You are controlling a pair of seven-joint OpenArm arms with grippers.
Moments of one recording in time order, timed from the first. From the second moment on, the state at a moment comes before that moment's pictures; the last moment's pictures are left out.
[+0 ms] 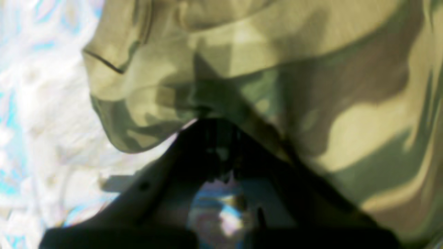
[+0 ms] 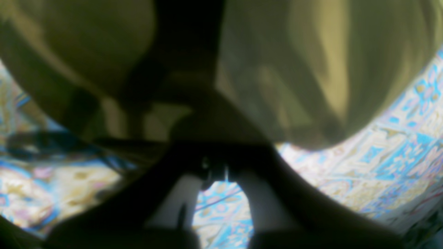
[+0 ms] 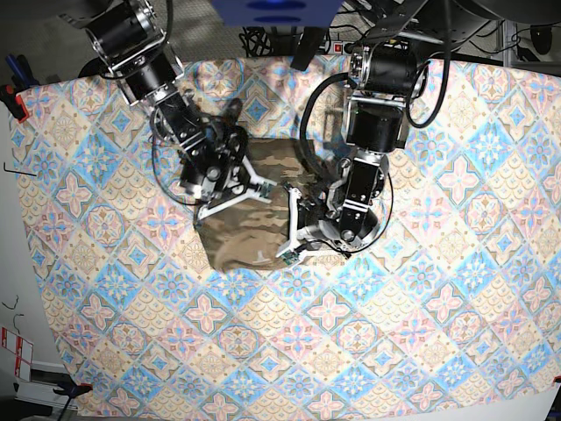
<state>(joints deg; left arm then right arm) -20.7 8.8 1.7 50.4 21.2 -41.8 34.3 6.4 8.1 -28.9 82.4 -13.8 42.2 -64.3</state>
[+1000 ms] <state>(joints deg) 1.2 -0.9 2.4 99.1 20.3 -42.6 54.6 4.2 7.8 4.6 103.9 -13.1 42.3 -77.1</state>
